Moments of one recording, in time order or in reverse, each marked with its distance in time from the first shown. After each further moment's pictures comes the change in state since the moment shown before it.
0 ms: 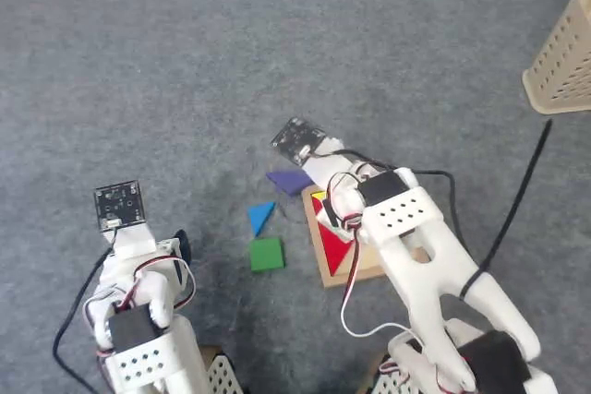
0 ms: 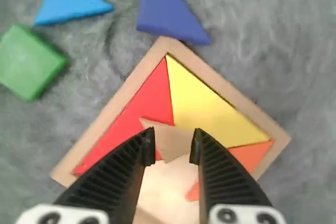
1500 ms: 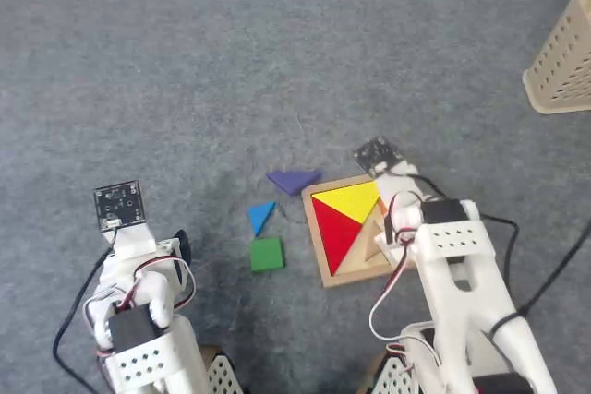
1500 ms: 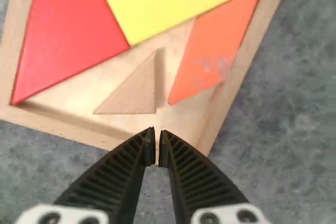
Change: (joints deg) left arm 0.0 0.0 0.0 0.0 0.0; right arm 18.9 -11.8 17.2 4.0 -1.6
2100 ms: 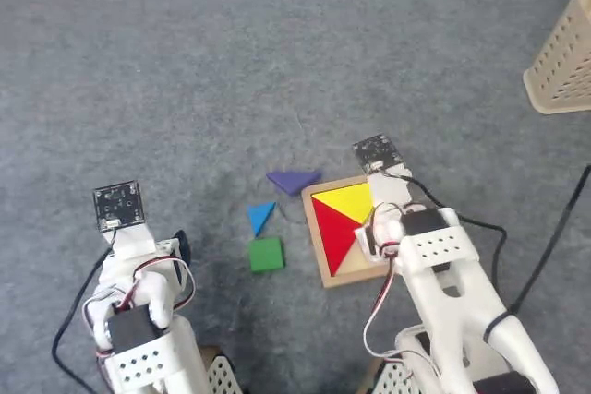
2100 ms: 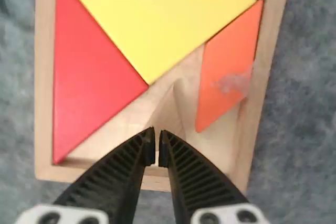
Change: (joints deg) left arm 0.0 0.0 0.0 0.0 0.0; right arm -7.6 -0.2 3.4 -7.6 -21.5
